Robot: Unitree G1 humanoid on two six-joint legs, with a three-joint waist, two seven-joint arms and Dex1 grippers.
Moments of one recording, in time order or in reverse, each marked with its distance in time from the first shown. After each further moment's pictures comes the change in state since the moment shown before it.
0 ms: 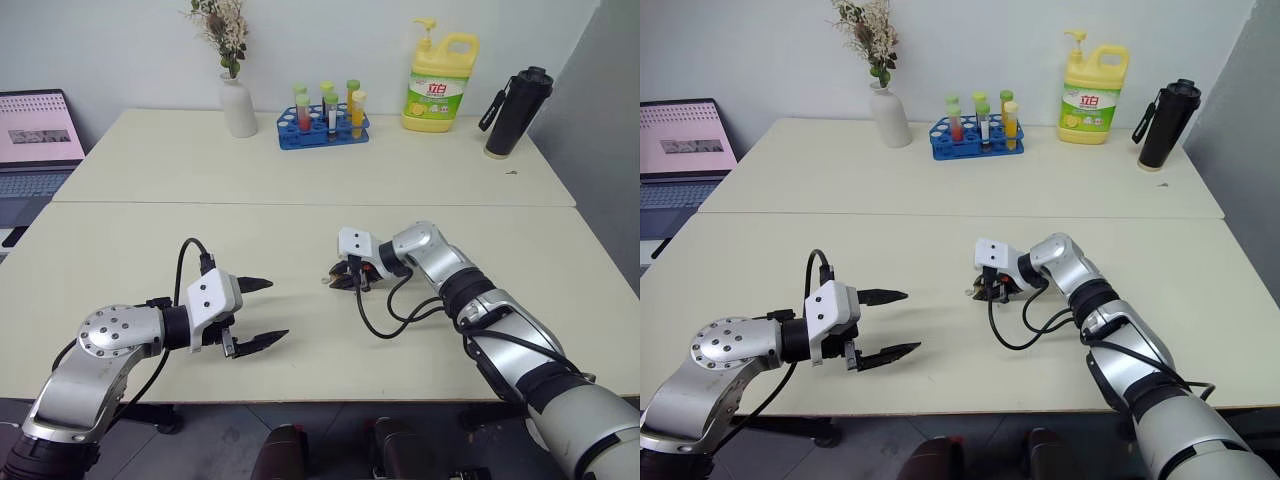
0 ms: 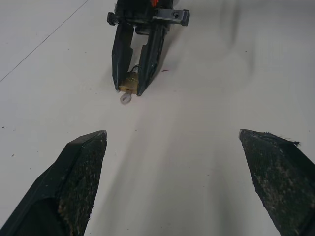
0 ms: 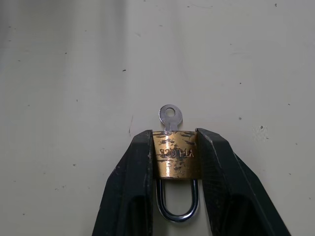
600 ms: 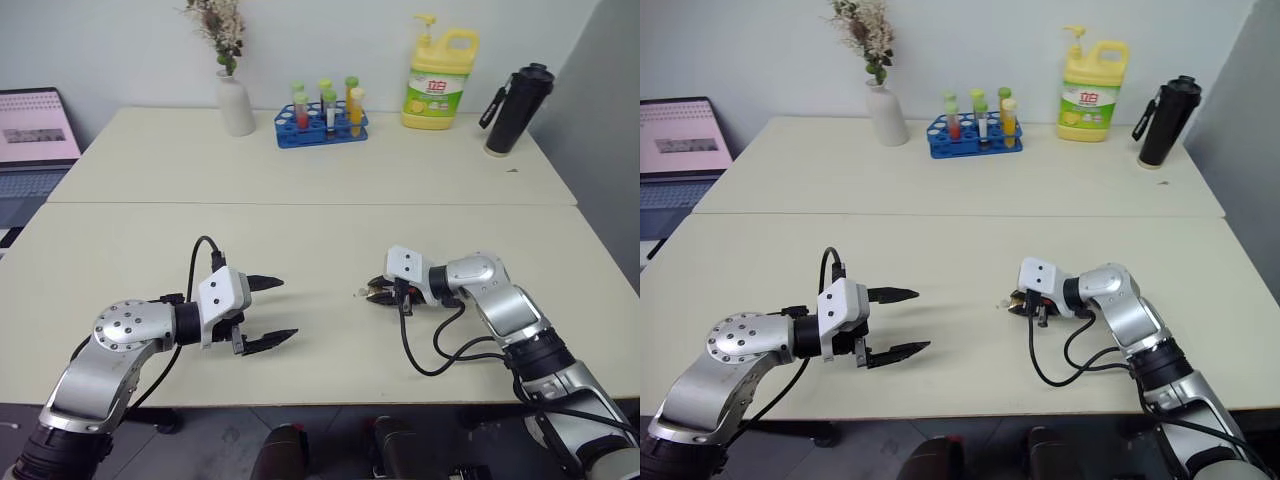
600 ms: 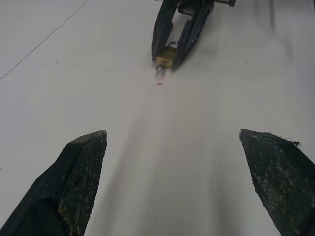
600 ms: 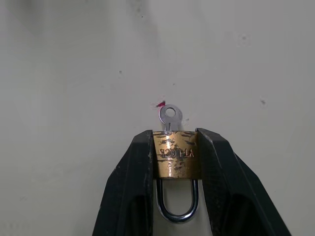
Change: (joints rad) left arm -0.077 -0.047 -0.055 0.029 -0.005 -0.011 -0.019; right arm 0.501 -0.288 -0.112 -0.969 0.037 0.414 -0.080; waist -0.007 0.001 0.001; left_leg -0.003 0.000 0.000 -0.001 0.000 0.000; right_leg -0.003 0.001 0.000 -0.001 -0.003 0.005
